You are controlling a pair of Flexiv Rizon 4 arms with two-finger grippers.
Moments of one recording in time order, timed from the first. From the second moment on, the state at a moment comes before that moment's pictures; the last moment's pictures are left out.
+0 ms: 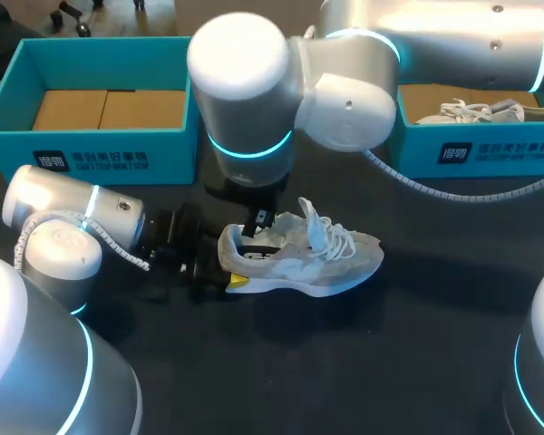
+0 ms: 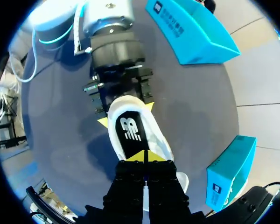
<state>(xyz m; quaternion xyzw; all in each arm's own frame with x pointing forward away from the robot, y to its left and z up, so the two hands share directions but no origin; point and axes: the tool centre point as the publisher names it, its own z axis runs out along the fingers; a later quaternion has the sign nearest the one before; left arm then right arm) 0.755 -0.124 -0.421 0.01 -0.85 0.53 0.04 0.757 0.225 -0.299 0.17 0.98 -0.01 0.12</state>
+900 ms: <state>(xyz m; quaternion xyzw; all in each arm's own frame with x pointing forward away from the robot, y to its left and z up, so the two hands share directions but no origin) 0.755 -0.124 -0.421 0.01 -0.85 0.53 0.04 0.771 0.199 -0.353 0.10 0.99 -0.02 0.03</state>
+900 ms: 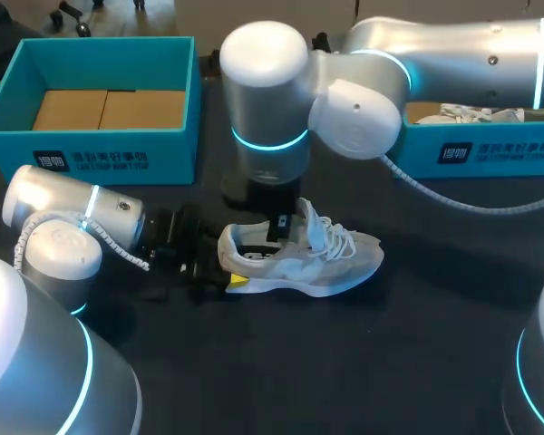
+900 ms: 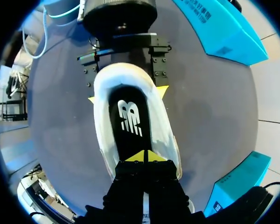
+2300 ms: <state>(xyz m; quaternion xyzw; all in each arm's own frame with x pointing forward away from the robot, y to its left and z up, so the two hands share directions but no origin) 0.755 -0.124 -0.421 0.01 -0.85 0.53 0.04 0.768 0.194 -0.383 0.05 1.00 0.01 -0.01</state>
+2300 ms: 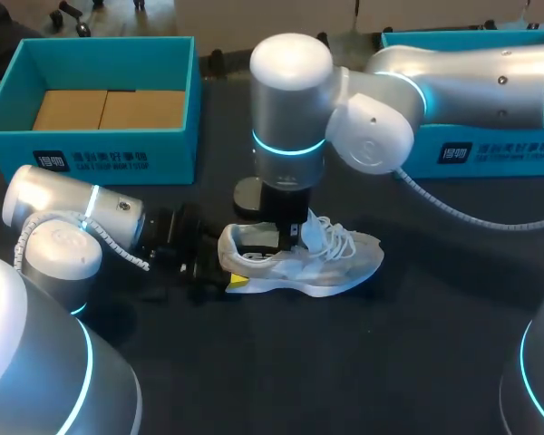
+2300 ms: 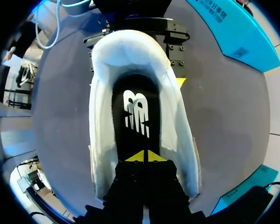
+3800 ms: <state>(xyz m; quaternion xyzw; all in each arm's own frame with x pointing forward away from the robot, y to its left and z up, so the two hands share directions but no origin) 0.755 -0.123 -0.422 0.01 -0.85 0.53 0.04 0.758 0.210 -0.410 0.00 1.00 0.06 -0.06</state>
